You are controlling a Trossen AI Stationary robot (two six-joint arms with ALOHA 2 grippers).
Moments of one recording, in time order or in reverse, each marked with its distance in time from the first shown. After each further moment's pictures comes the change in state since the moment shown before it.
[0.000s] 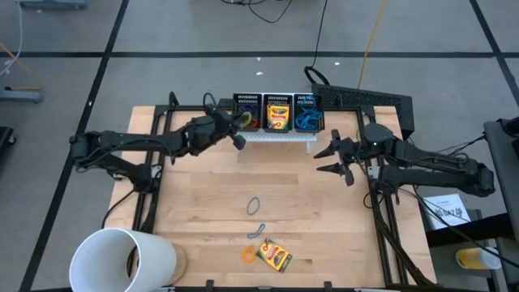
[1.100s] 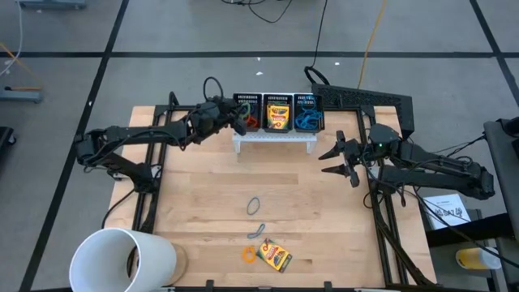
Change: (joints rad) left arm 0.144 0.066 0.057 -0.058 0.106 -0.239; right arm 0.000 -0.075 0.000 -0.090 0.005 -0.005
